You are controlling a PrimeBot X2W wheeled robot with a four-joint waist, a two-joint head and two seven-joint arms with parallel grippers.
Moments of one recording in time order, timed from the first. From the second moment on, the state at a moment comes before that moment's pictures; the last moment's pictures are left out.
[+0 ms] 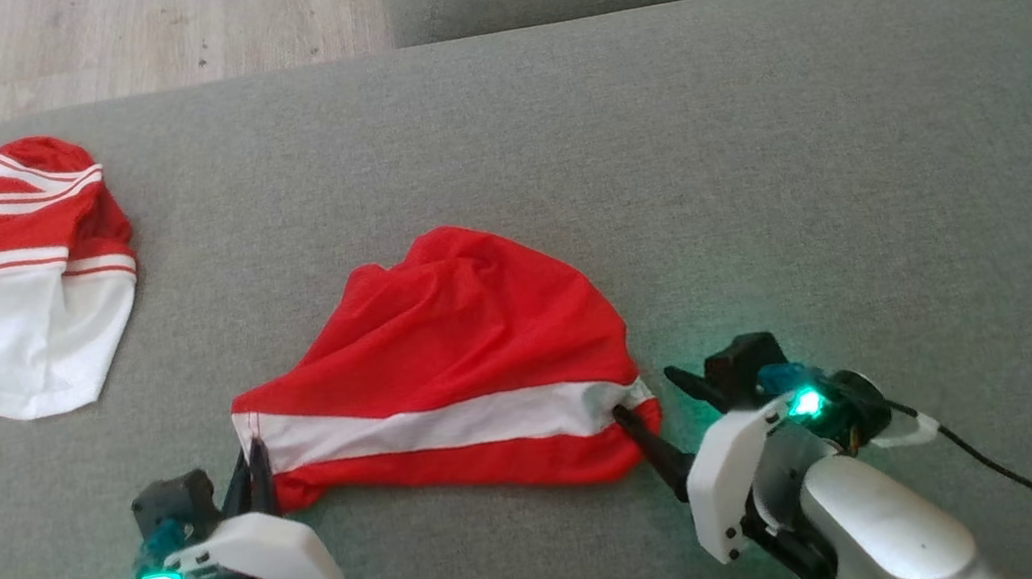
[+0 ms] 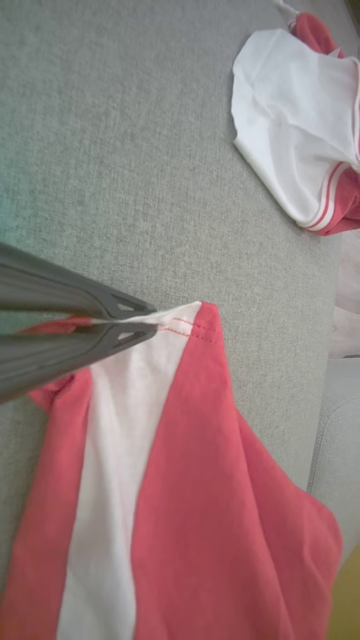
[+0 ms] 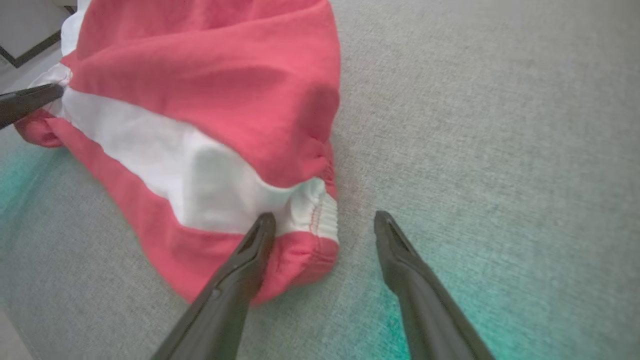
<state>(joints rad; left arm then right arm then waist) -0.30 0.12 -0.26 0.75 -0.43 0.03 -0.09 -0.37 -0.05 0.56 0.73 0.27 0.13 0.05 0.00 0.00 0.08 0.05</state>
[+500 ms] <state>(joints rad) -0.30 0.12 -0.26 0.74 -0.44 0.03 -0.13 -0.43 -0.05 0.60 0.78 0.31 0.13 0.02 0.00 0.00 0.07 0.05</state>
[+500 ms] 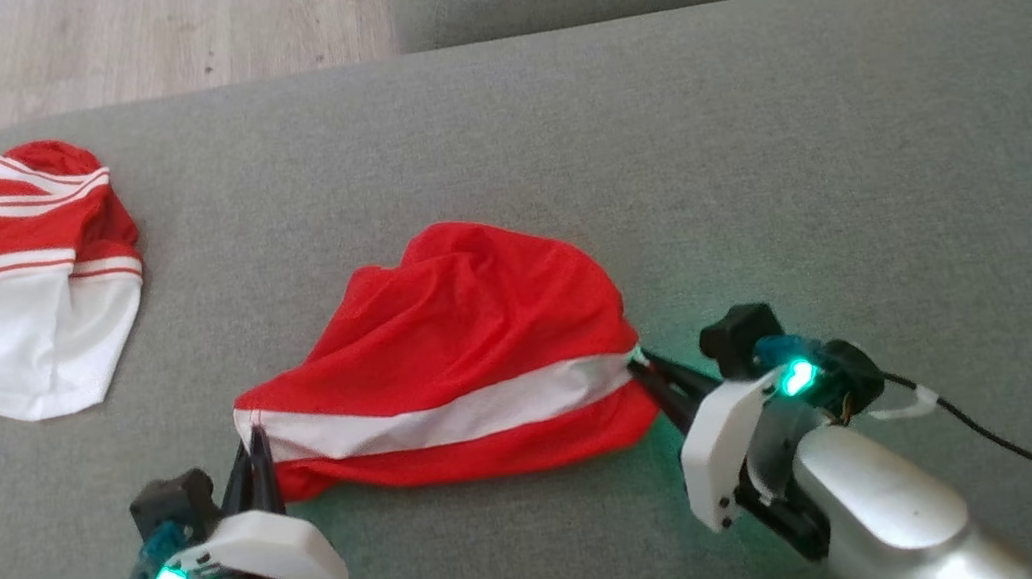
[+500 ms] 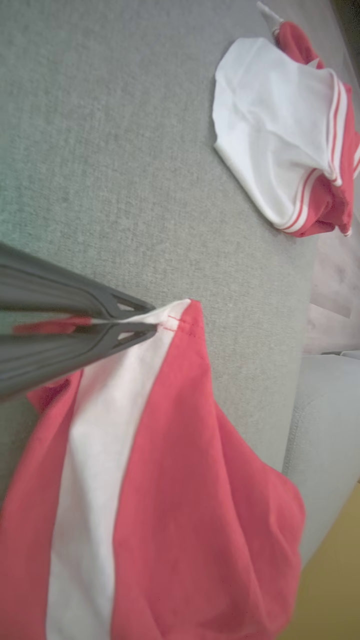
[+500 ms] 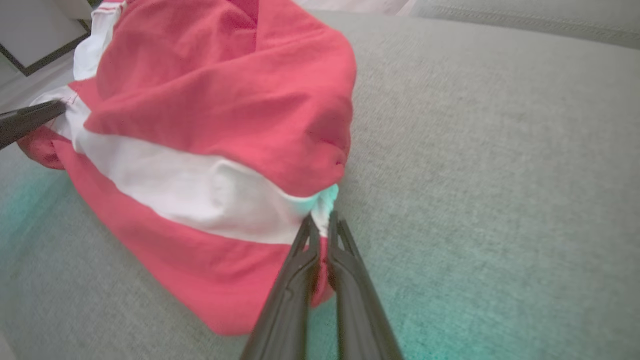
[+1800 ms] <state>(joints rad) -0.33 0.28 -0.30 -0.15 -0.42 0.03 0.04 -0.18 -0.09 0.12 -0.26 0.14 0.13 0.30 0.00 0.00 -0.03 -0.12</state>
